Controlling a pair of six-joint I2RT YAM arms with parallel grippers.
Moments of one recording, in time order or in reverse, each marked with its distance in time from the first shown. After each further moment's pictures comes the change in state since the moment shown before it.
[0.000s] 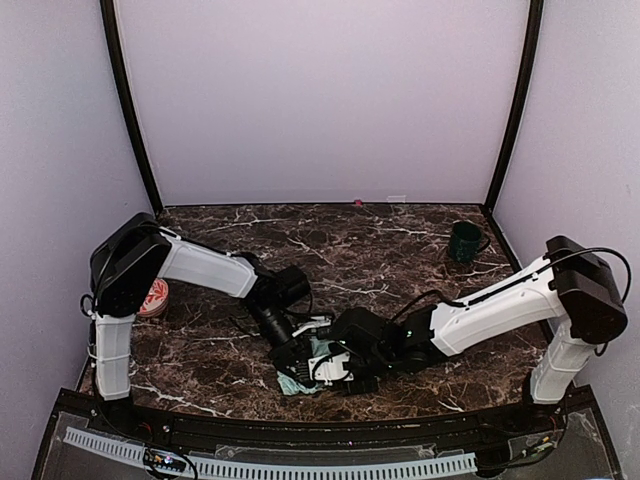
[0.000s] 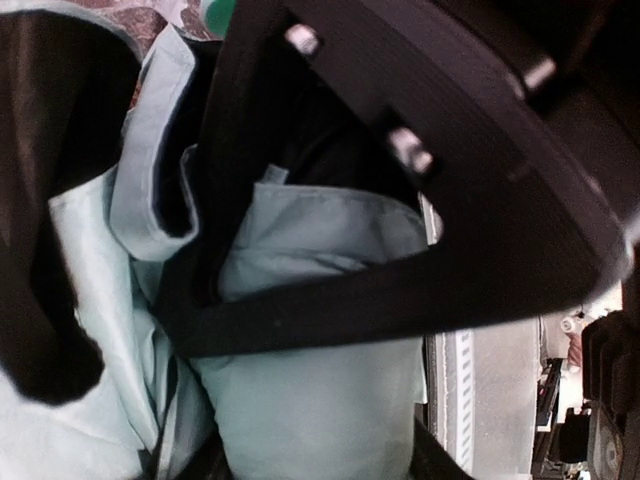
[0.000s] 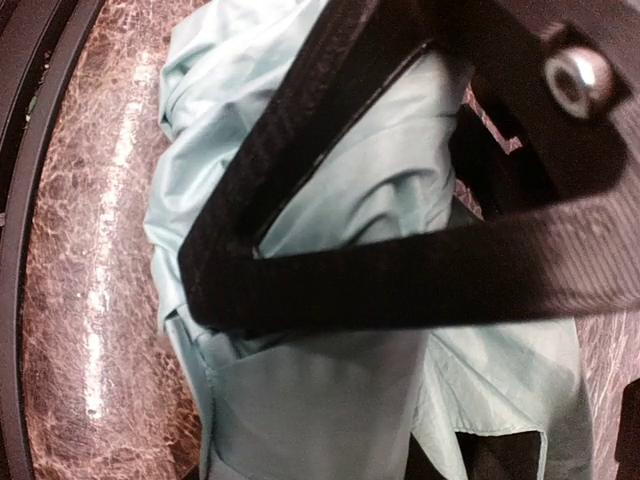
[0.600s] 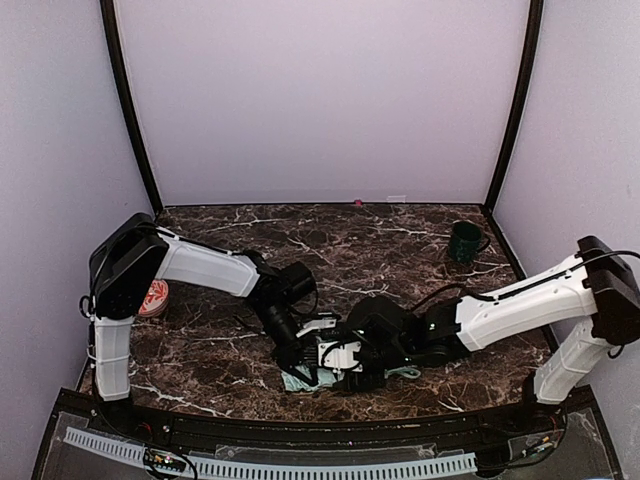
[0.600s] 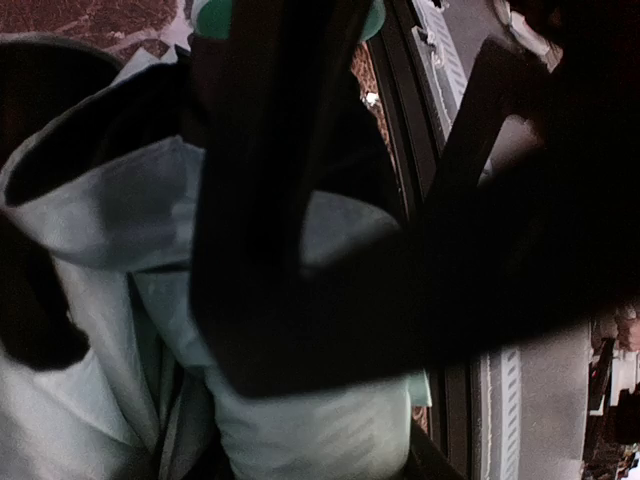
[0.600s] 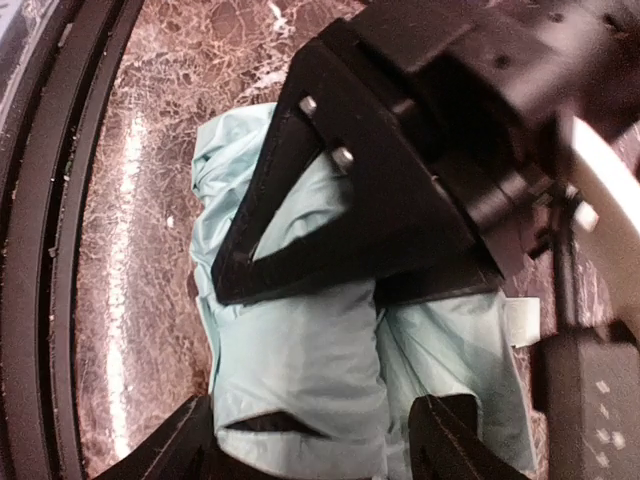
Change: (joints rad) left arm -0.037 -0.018 0.010 0.030 -0.109 0.071; right arm -0.008 -0.175 -0.072 0.016 -0.023 0.121
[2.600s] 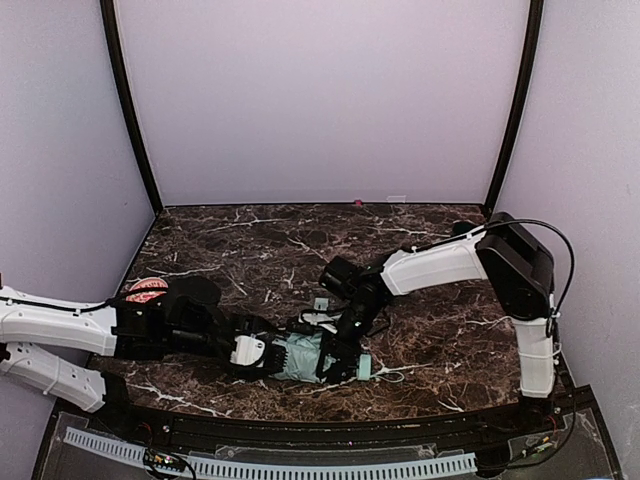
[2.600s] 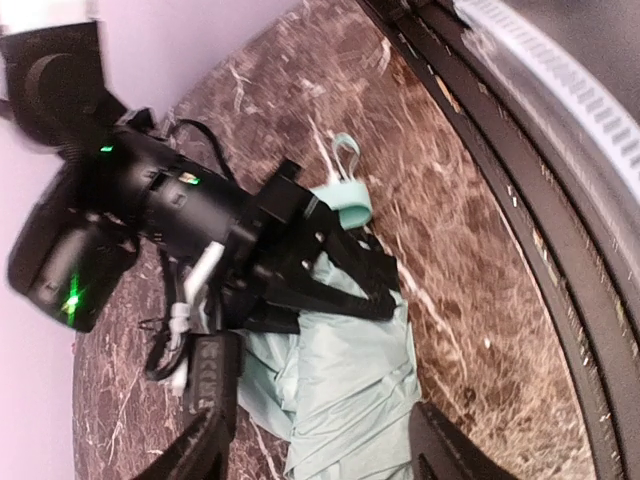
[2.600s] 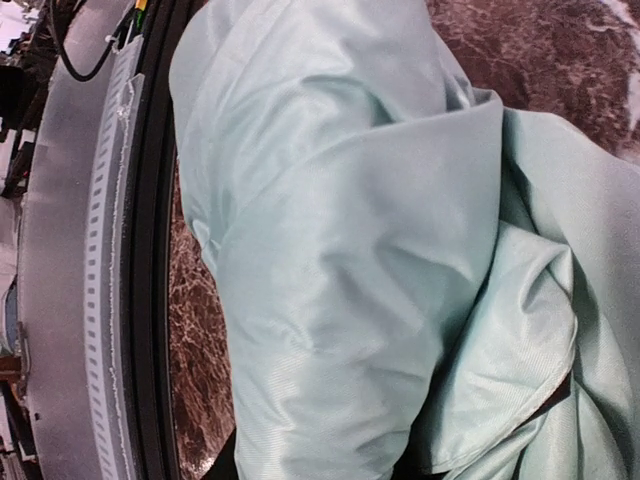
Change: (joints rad) left arm -0.180 -1.001 -0.751 0.725 -0.624 0.244; right arm -0.290 0.522 0.518 -0.485 -0.752 0.067
